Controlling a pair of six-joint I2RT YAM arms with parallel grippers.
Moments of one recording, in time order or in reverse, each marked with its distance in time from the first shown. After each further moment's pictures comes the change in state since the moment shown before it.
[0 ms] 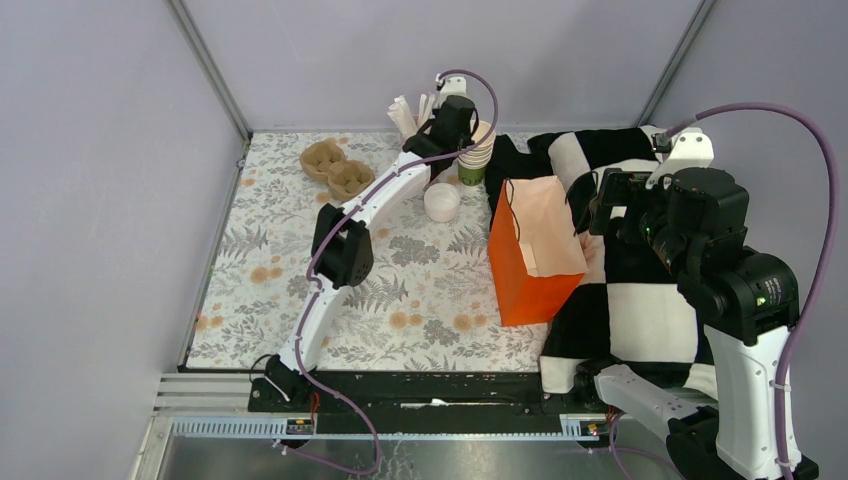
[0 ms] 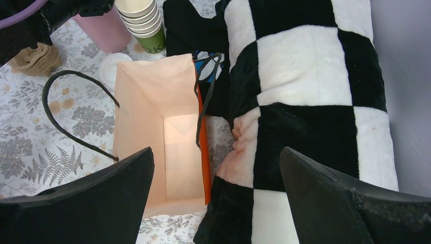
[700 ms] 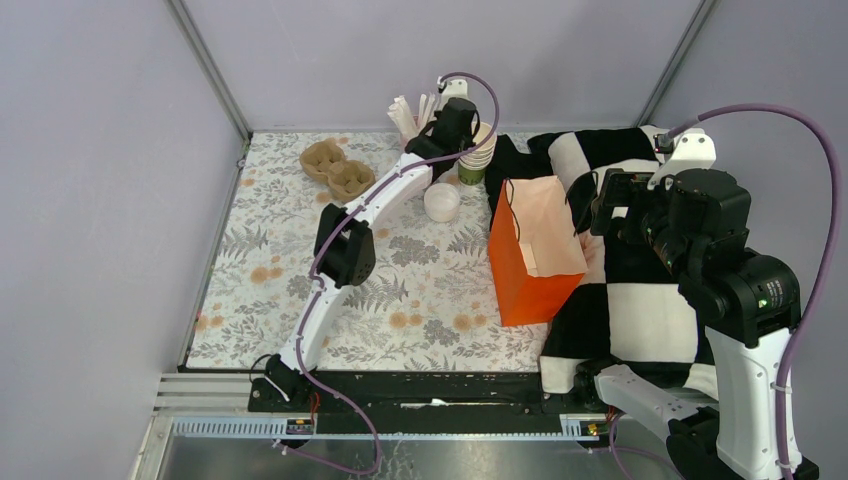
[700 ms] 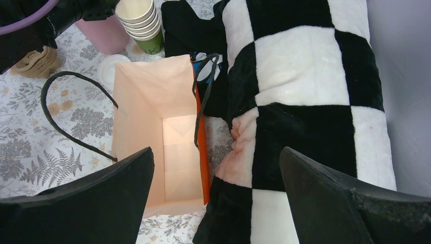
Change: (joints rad) left arm 0.000 0.026 0.013 0.005 0.006 -0.008; right arm 0.000 -0.005 0.000 0.000 0.008 0.000
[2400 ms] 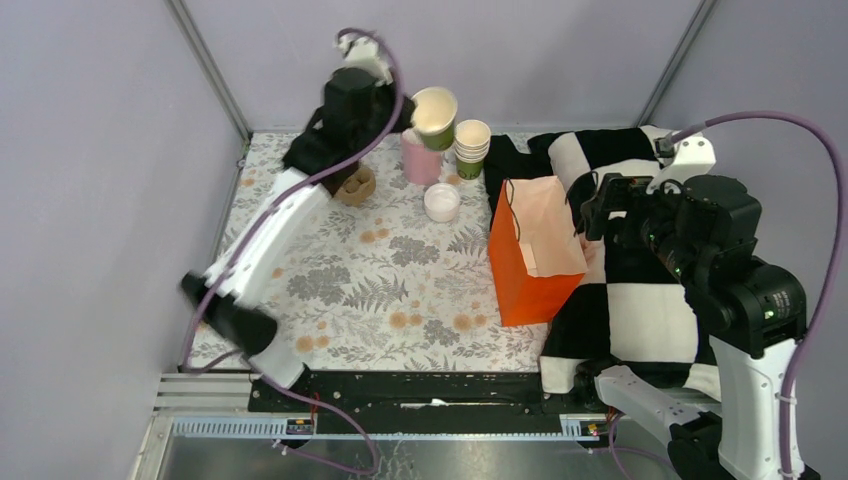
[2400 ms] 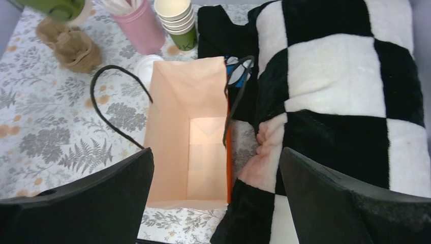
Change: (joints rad) left arm 0.076 -0.732 -0.413 -0.079 0.237 -0.051; right arm 0.000 -0.030 -0.008 0.027 -0.105 0.012
